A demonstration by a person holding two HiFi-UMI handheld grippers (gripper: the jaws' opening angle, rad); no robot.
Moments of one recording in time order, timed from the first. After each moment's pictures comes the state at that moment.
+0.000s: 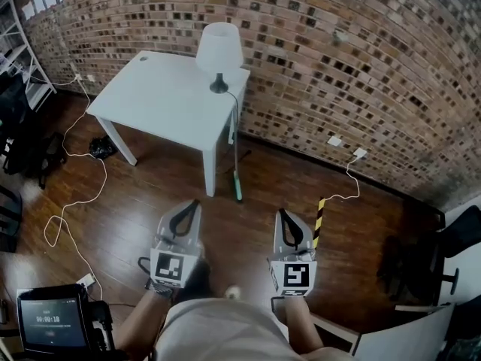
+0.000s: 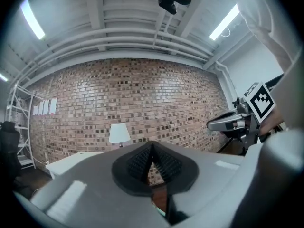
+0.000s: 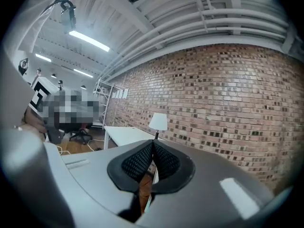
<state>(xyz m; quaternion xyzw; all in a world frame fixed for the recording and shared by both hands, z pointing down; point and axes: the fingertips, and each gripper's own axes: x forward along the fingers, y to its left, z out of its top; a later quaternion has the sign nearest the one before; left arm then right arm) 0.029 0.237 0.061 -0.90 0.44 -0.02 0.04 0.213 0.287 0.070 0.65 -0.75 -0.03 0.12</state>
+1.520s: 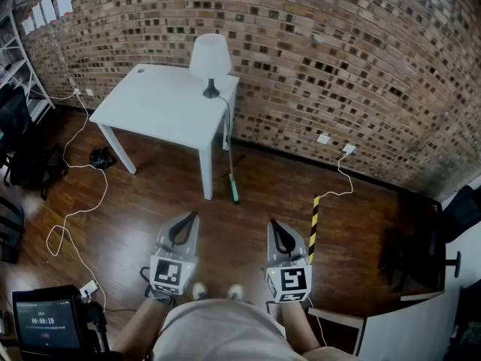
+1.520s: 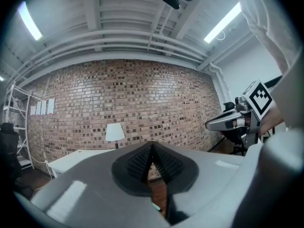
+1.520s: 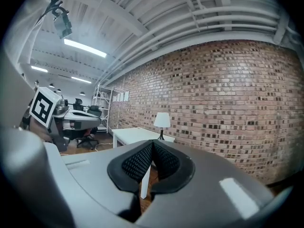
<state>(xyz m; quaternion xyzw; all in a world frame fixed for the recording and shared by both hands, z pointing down) 0.019 0.336 0.061 -0.91 0.42 -0.04 0.06 0.195 0.394 0.067 0.65 -0.76 0.01 0.10</state>
